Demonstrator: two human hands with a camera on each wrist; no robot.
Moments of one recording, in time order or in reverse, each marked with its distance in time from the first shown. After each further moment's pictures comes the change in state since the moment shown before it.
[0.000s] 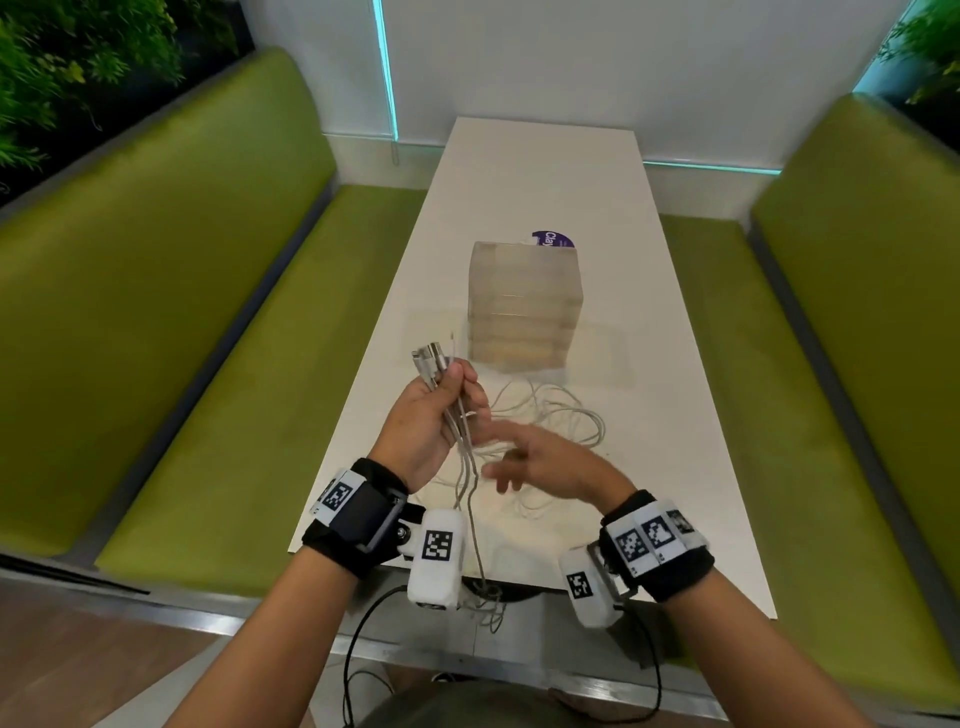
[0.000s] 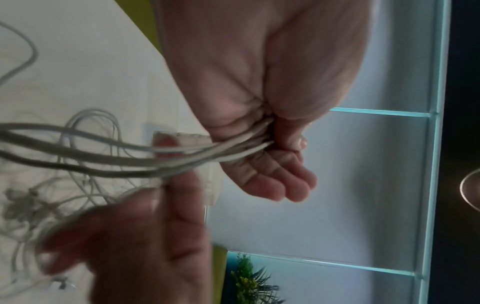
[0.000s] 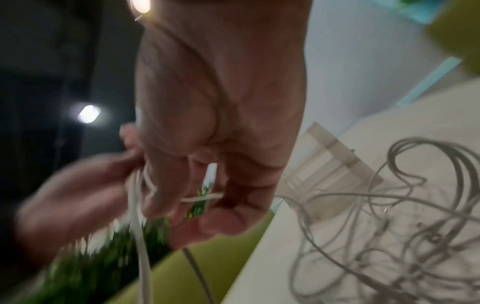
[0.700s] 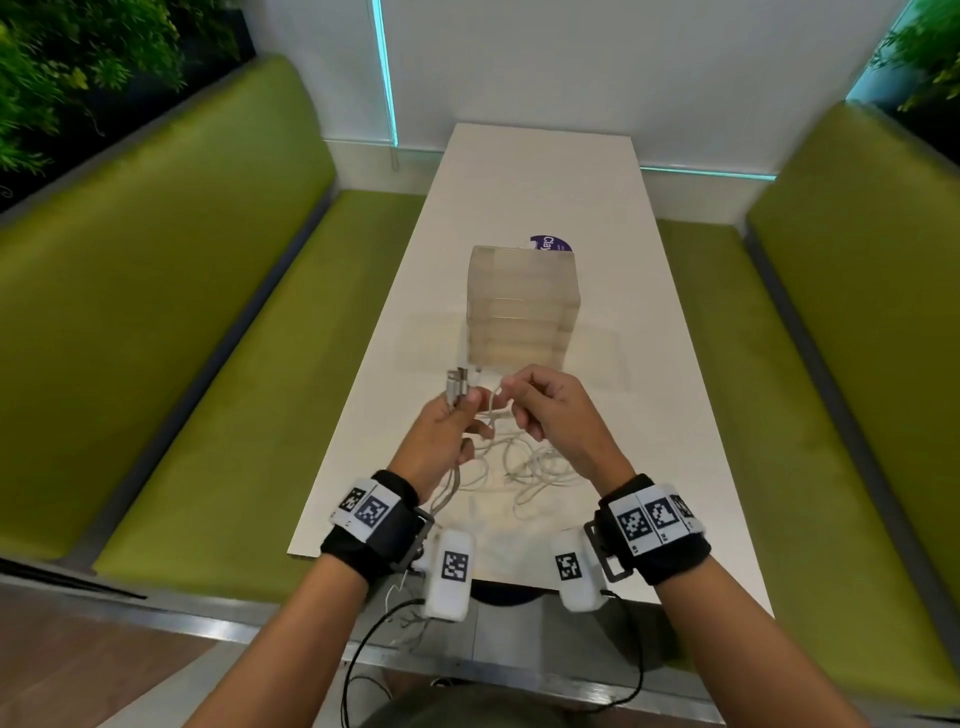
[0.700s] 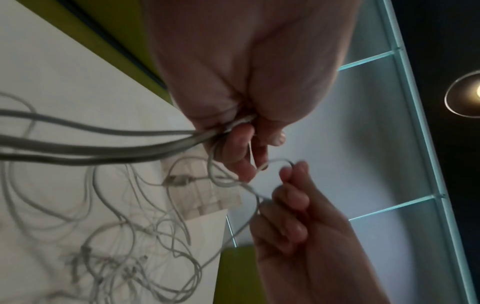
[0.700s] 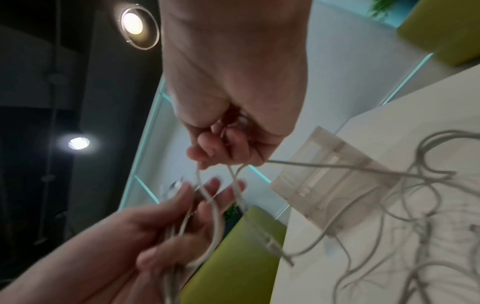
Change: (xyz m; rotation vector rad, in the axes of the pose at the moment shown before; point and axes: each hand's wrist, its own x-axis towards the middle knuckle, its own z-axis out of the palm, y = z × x) left_hand 0.000 -0.023 -0.001 0.427 0.097 -0.047; right_hand 0.005 -0.020 -0.016 0.333 0.525 -0.182
